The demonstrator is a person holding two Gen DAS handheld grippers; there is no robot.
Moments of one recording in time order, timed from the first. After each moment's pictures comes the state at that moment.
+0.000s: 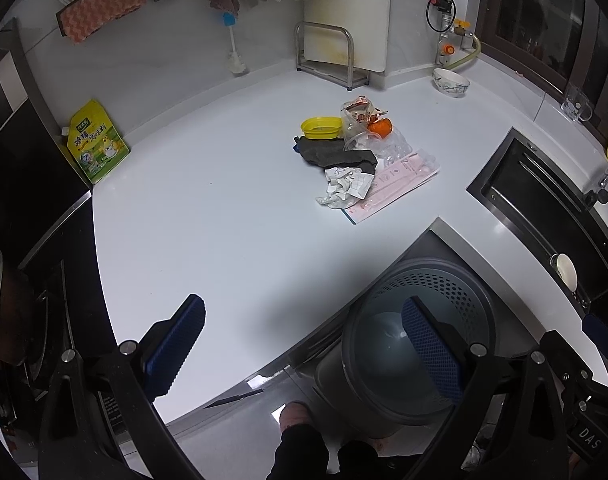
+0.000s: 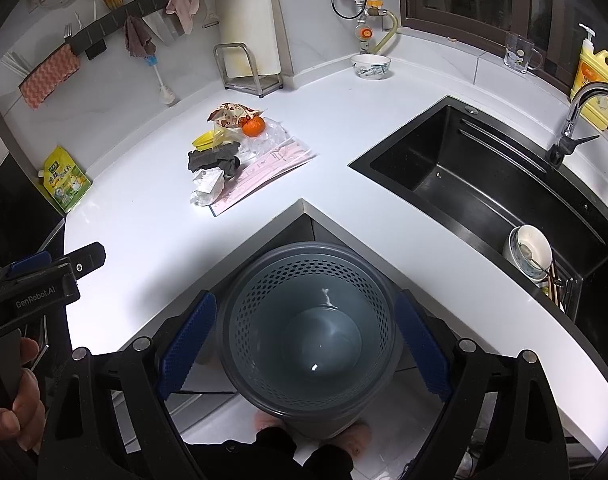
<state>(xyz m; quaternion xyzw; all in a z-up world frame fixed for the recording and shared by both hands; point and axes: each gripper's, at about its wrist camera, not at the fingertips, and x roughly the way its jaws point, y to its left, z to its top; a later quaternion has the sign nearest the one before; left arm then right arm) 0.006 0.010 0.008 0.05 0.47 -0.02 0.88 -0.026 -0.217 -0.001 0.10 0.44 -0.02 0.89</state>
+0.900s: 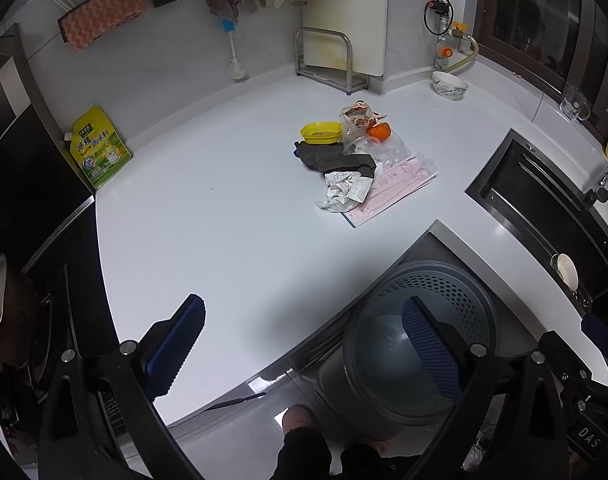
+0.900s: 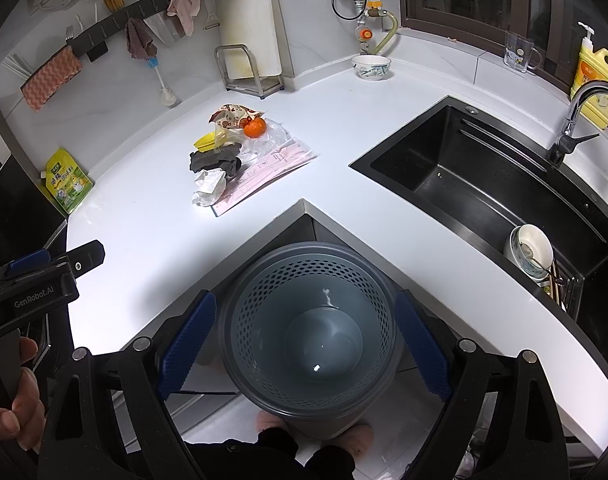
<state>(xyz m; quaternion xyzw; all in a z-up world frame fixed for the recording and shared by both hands) -0.002 0.008 0.012 0.05 0.47 -0.02 0.88 -0.028 -0.217 0.005 0.10 0.44 -0.02 0.89</state>
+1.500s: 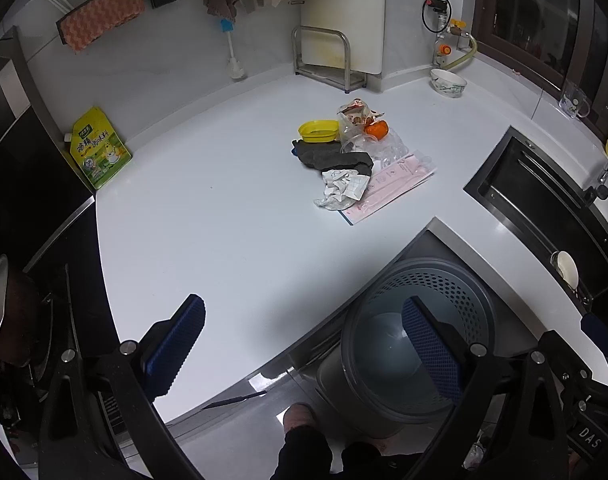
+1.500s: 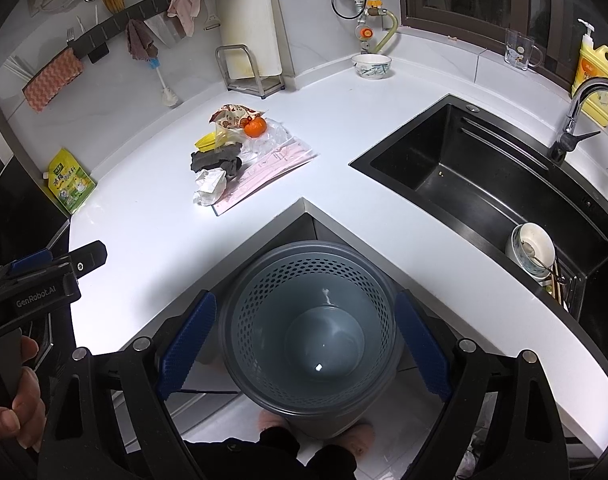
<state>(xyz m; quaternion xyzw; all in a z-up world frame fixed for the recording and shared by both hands) -0.004 0.007 0.012 0.05 0.47 -0.02 0.88 -0.032 -0.217 0.006 0.10 0.44 -0.01 0.89</state>
